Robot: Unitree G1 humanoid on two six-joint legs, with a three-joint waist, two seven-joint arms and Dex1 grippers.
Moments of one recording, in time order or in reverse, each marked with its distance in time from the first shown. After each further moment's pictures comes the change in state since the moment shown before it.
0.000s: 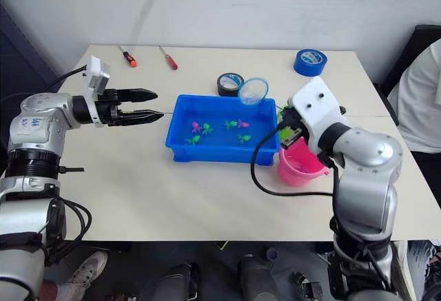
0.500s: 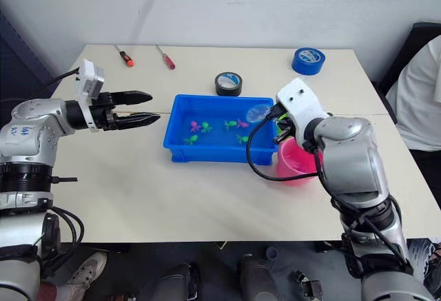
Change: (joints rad) left arm 0.096 0.012 0.030 -0.183 -0.046 0.093 0.078; right arm -0.082 -0.173 0.257 0.202 0.177 0.036 -0.302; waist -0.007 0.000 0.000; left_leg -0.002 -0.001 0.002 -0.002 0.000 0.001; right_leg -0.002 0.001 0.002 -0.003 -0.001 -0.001
